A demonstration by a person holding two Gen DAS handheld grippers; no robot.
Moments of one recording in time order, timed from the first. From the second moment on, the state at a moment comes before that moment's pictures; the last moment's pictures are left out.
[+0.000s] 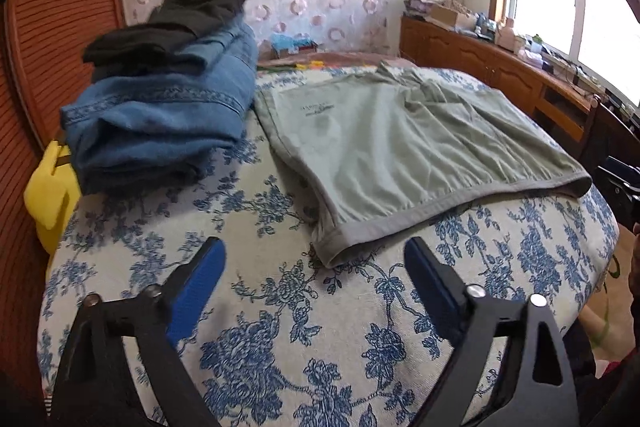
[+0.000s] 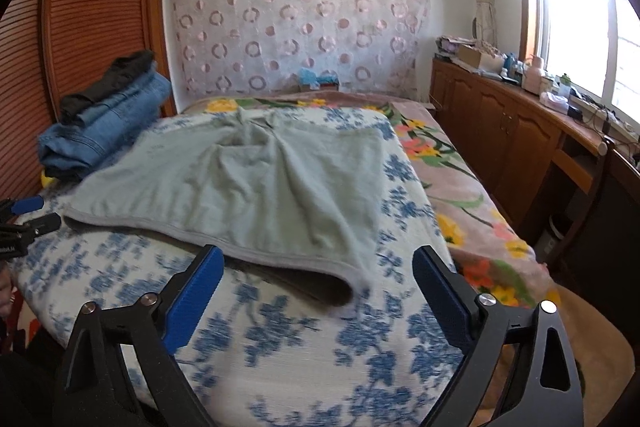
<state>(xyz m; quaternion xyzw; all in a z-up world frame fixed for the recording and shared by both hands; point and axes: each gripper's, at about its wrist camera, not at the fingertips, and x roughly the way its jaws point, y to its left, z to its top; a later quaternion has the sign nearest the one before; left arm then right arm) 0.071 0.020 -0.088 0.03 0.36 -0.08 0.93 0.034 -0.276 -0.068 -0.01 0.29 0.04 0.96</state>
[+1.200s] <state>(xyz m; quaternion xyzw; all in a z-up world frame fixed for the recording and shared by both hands) 0.077 0.017 -0.076 0.02 0.37 -0.16 0.91 0.023 -0.296 -0.037 -0.01 0.31 0.07 0.95</state>
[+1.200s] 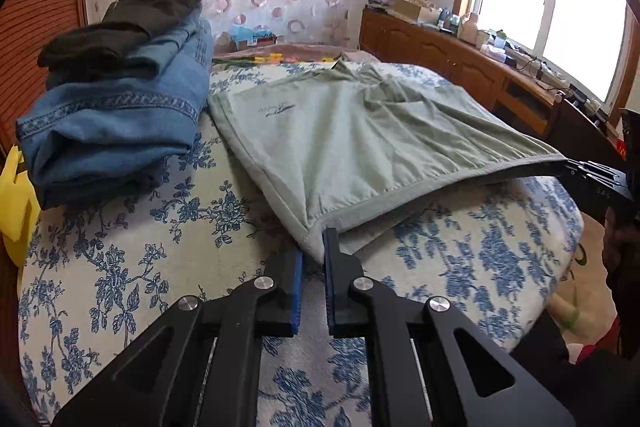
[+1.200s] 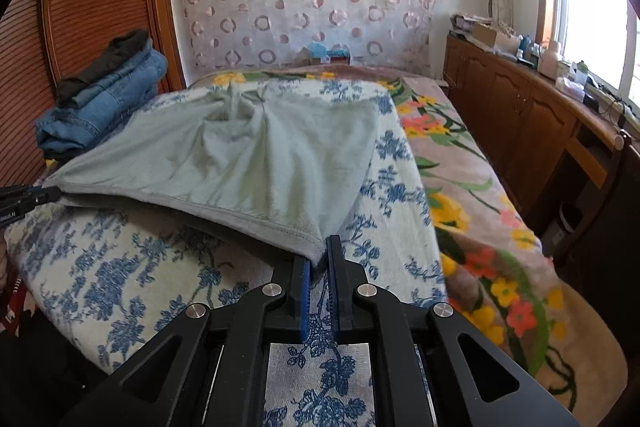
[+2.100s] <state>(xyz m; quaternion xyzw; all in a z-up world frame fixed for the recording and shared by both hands) 0.024 0.018 -0.050 0.04 0.36 -0.15 0.92 -0.013 -0.300 -0.023 -0.01 0.29 0.09 0.95</state>
